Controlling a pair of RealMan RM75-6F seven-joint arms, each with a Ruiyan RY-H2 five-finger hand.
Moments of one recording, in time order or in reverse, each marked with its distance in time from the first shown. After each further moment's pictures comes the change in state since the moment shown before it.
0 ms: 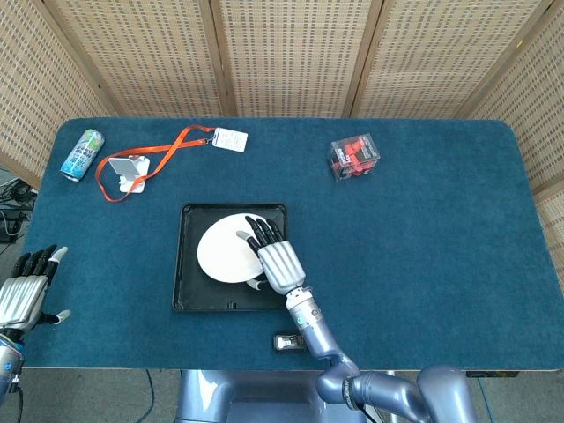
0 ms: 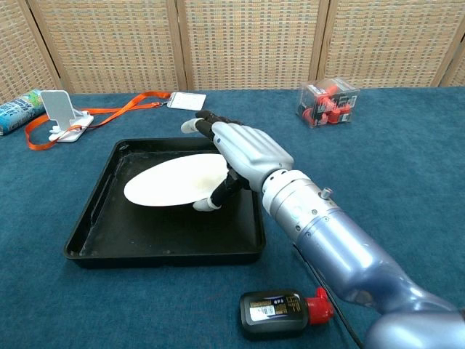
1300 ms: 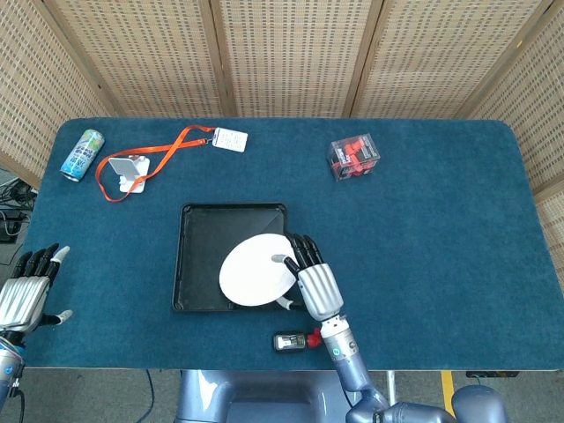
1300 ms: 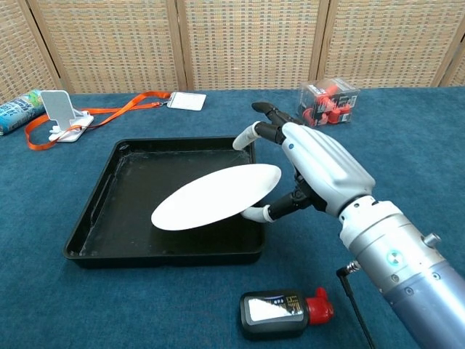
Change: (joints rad) left arm 0.015 0.008 -0.002 -0.029 0.030 0.043 0.017; right arm -0.233 0.098 -0.180 -0.166 -0.113 0.288 0.051
